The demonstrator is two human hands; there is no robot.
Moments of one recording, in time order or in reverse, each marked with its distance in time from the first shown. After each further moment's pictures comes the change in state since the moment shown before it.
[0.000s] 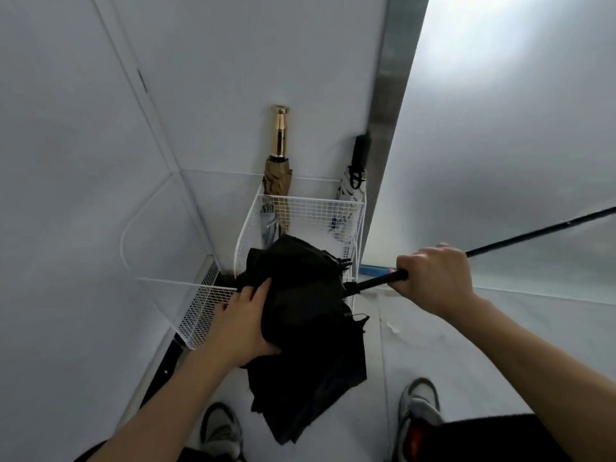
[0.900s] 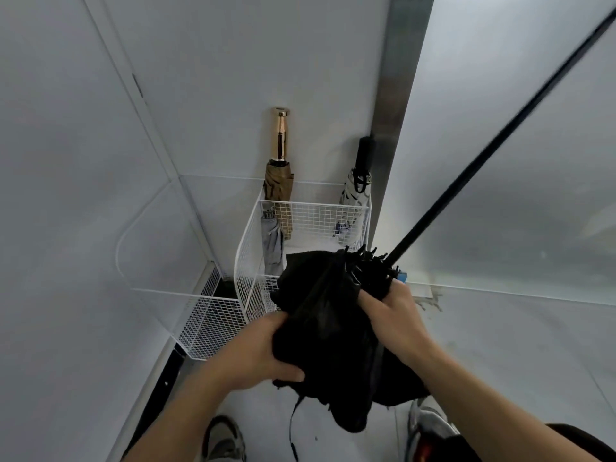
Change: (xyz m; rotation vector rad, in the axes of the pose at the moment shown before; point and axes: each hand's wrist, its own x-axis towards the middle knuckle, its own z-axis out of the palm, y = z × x) left_hand -0.014 0.017 -0.020 -0.622 -0.169 0.181; right_hand 0.001 -0.091 -0.016 1.341 -0.228 0.702
